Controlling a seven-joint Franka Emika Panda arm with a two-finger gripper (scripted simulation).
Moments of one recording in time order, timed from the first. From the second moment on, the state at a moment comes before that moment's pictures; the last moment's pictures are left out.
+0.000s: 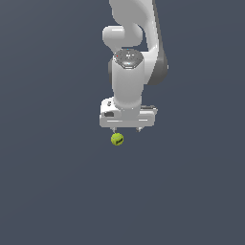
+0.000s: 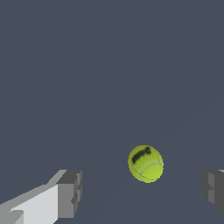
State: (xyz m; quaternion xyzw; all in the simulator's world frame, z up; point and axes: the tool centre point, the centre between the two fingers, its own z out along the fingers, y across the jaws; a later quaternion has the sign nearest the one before) arm 0.010 0.017 0.189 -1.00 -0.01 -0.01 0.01
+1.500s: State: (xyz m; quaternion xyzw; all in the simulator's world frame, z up) arm -0.021 -0.024 0.124 -1.00 0.01 0.00 0.00
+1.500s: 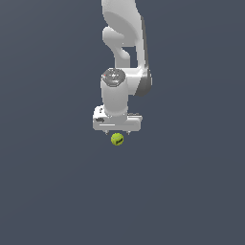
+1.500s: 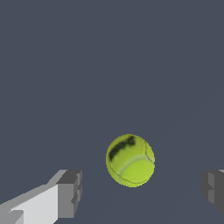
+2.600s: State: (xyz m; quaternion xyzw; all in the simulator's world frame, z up) arm -0.041 -0.028 0.058 -1.00 0.01 0.00 0.00
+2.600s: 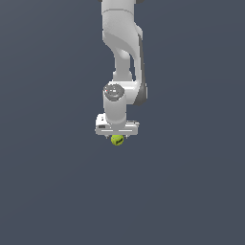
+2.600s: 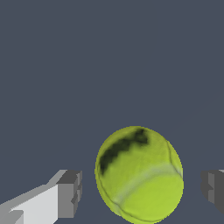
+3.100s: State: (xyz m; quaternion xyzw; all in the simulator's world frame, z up) arm -0.040 -0.028 0.042 -1.00 0.01 0.00 0.00
